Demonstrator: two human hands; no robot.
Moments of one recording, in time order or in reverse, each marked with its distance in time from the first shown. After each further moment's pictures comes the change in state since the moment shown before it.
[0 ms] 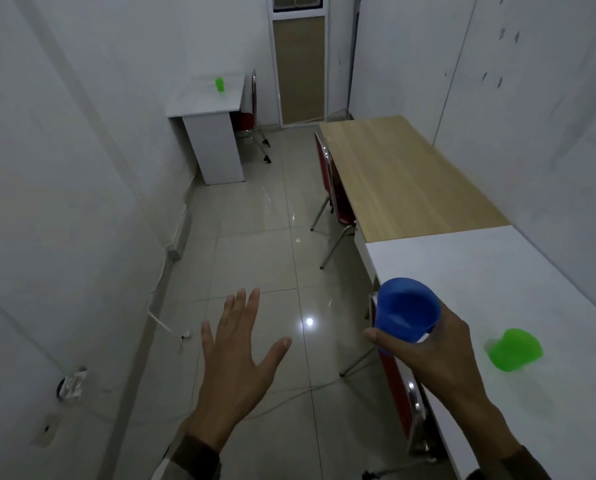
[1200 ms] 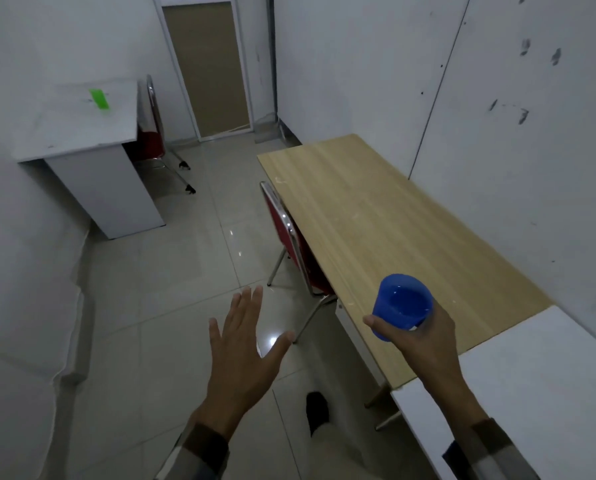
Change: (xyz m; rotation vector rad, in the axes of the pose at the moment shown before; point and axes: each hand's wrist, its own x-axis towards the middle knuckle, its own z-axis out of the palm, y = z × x) left_hand 0.643 -0.020 0.085 -0.120 -0.211 0.206; right_hand 0.548 0.135 0.132 -0.023 0.335 0.179
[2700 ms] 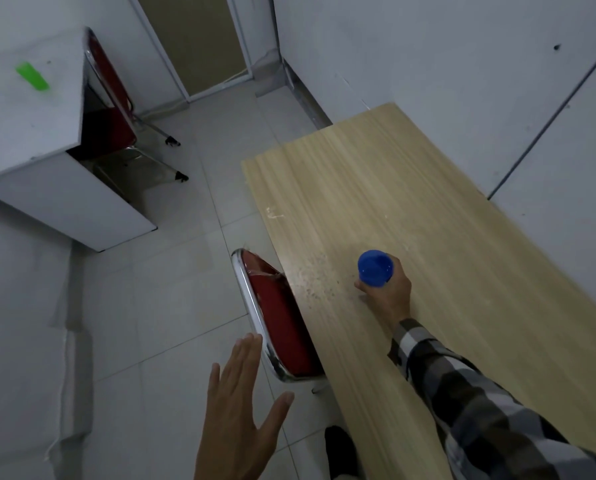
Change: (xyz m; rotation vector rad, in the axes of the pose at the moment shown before) left_hand 0.416 -0.044 0.101 0.073 -0.041 -0.029; right_hand 0.543 0.279 0.220 -0.017 -0.022 0.357
